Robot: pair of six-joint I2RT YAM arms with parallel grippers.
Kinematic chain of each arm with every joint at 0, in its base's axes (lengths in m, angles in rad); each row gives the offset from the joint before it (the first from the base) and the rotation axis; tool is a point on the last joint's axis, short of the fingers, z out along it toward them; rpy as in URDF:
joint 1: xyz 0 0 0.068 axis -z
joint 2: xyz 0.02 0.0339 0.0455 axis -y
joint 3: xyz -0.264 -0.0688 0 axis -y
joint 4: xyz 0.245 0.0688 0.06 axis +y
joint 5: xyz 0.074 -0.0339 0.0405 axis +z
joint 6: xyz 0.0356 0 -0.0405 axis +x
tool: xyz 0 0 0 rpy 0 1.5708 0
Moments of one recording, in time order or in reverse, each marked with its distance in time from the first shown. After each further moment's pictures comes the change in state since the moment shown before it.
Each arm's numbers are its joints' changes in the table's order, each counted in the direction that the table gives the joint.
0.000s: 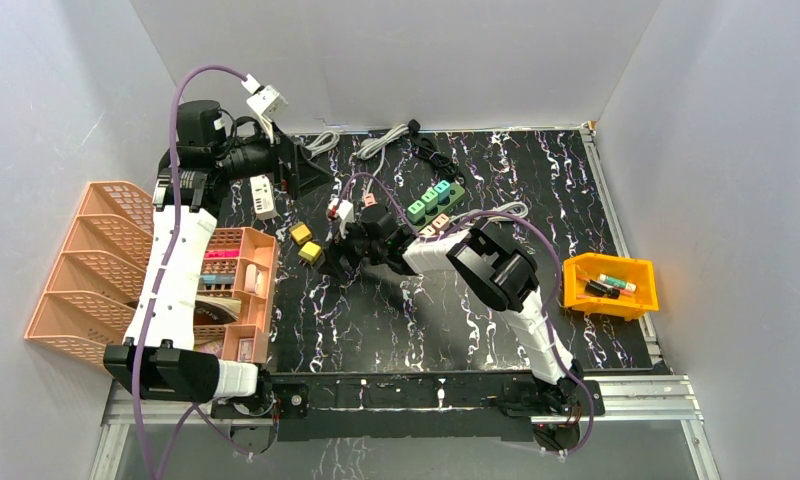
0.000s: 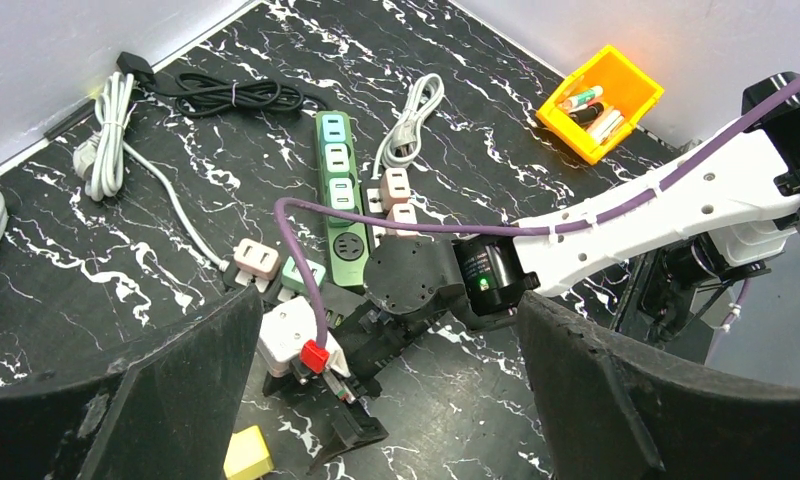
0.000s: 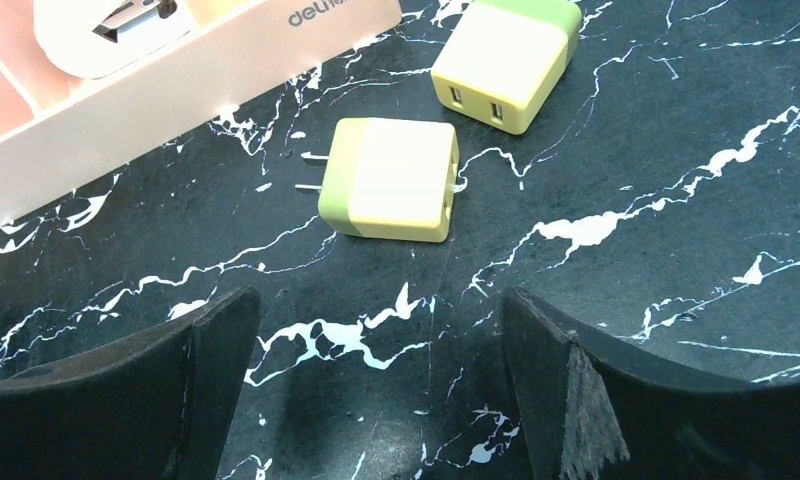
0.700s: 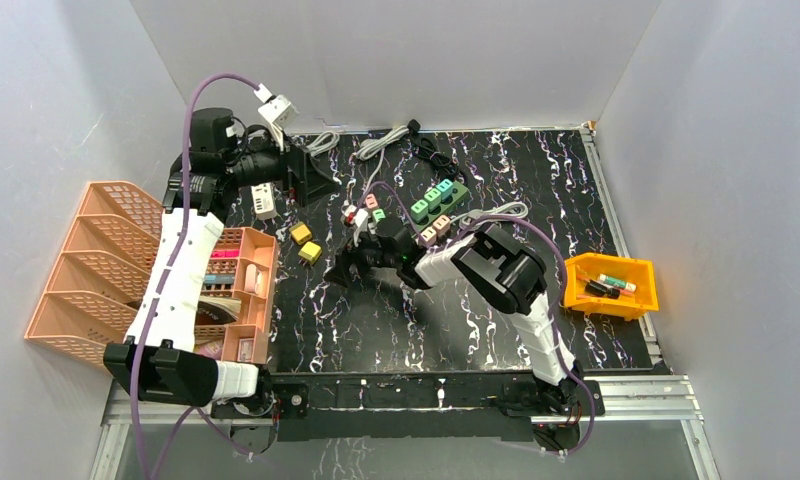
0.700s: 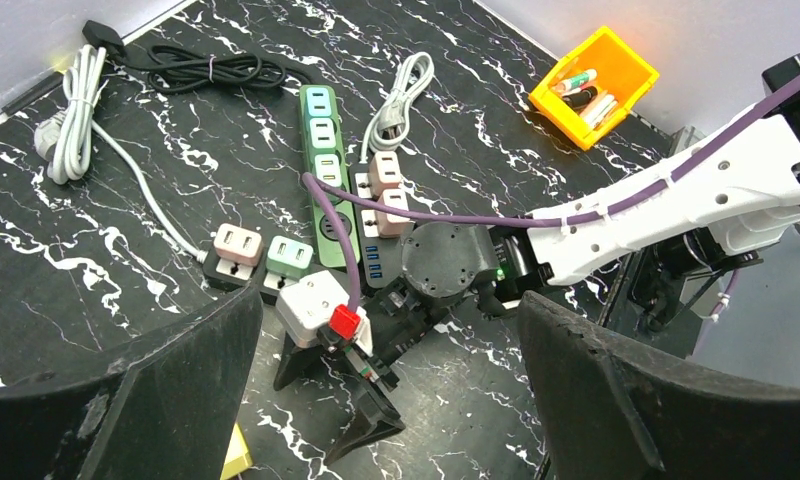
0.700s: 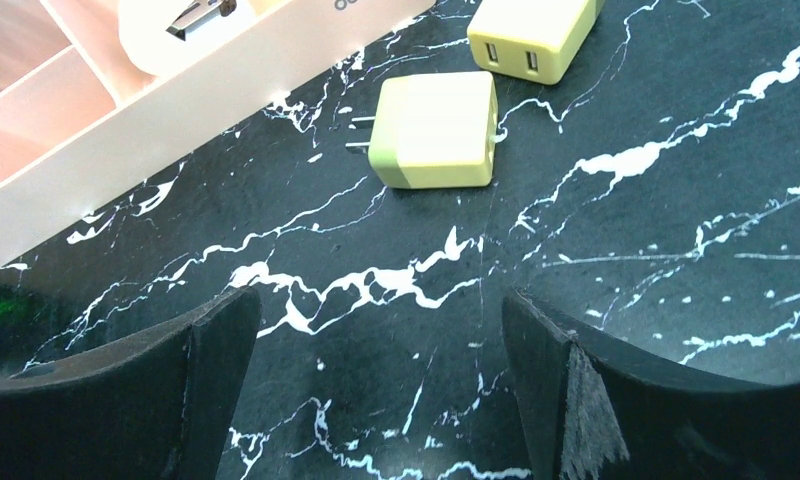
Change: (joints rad) left arm 0.040 0.014 -0.060 -0.019 0.022 -0.011; right arm 0.002 0.051 -0.187 -0.208 0.013 0.131
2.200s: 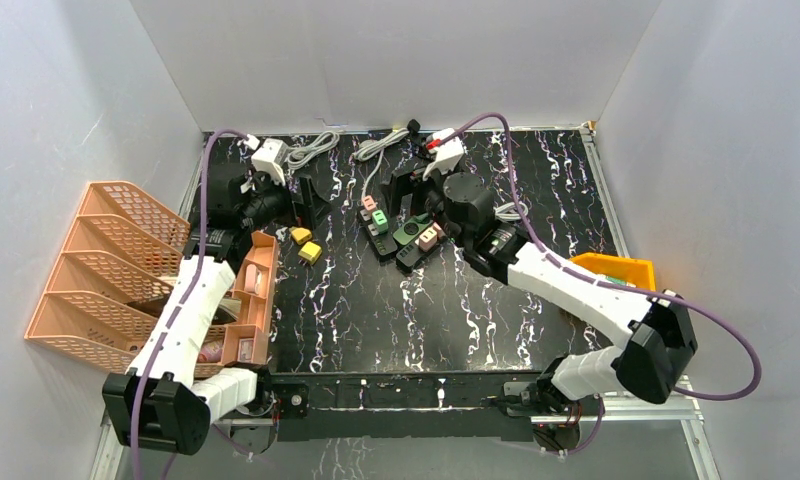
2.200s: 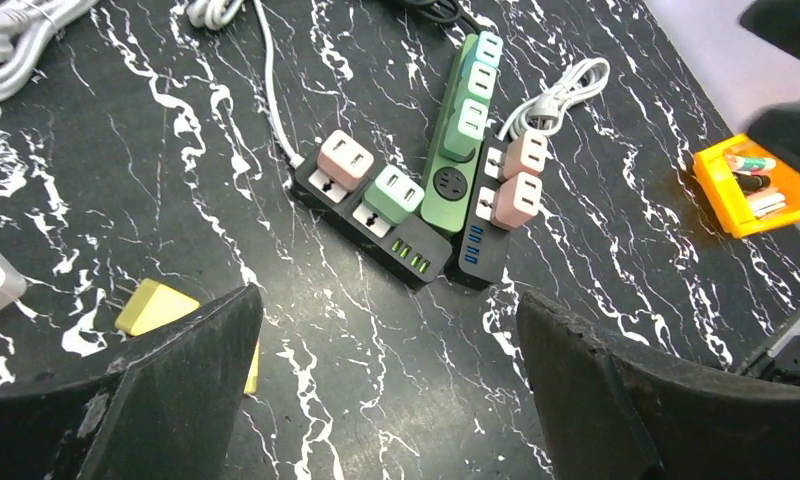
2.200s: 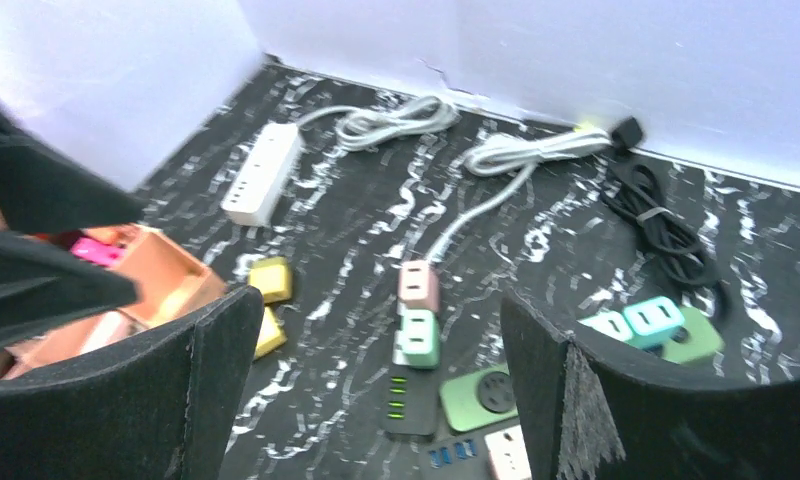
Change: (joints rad) left arm 0.031 0.200 -0.483 -0.320 0.414 -0.249; right arm 0.010 0.869 -0.085 0.531 -0.719 0.012
